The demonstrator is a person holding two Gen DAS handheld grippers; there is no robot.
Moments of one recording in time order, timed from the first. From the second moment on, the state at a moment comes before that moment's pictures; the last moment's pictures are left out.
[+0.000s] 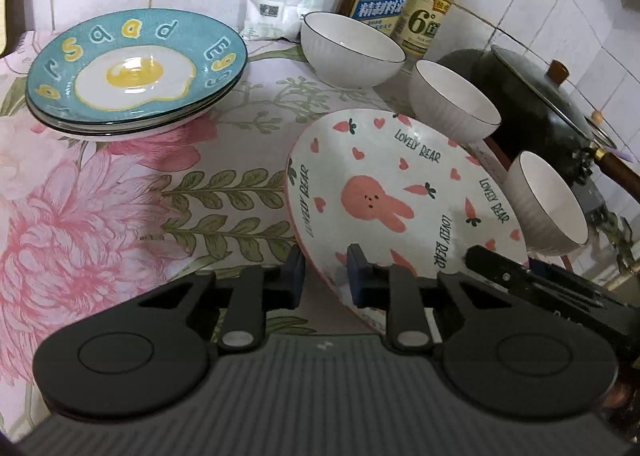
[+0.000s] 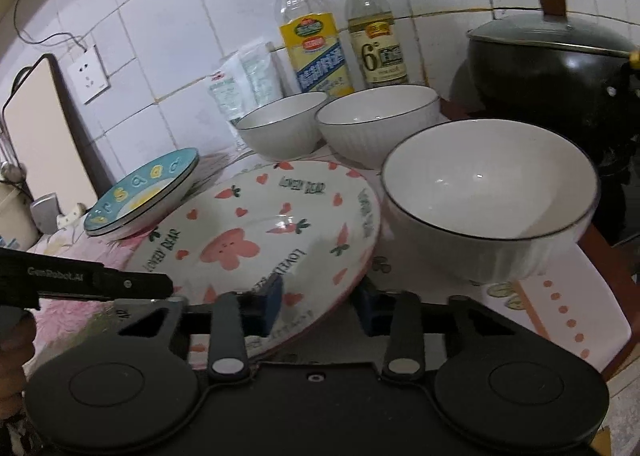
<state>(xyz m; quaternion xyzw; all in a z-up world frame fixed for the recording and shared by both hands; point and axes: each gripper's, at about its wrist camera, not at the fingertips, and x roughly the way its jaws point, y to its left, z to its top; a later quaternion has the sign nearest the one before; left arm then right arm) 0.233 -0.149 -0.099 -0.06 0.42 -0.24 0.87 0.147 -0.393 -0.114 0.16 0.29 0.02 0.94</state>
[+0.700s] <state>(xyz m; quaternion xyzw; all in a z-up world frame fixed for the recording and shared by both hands) 0.204 -0.153 -0.088 -0.05 0.40 -0.20 0.89 0.148 -0.391 -0.104 0.16 0.32 0.02 0.94</state>
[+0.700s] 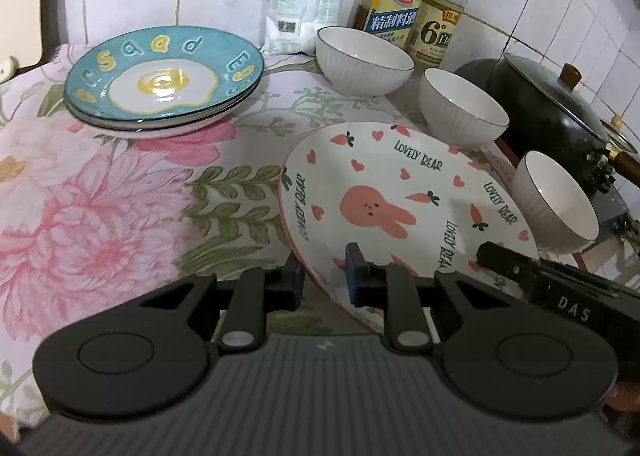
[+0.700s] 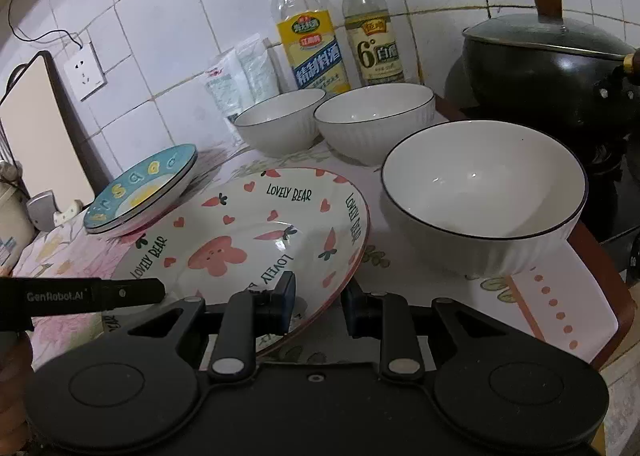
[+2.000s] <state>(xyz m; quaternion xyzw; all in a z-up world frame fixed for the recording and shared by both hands) 0.170 -0.018 0.036 -0.09 0.36 -0.18 0.91 0.159 -0.293 0.034 0.07 0.29 0.16 0.94</state>
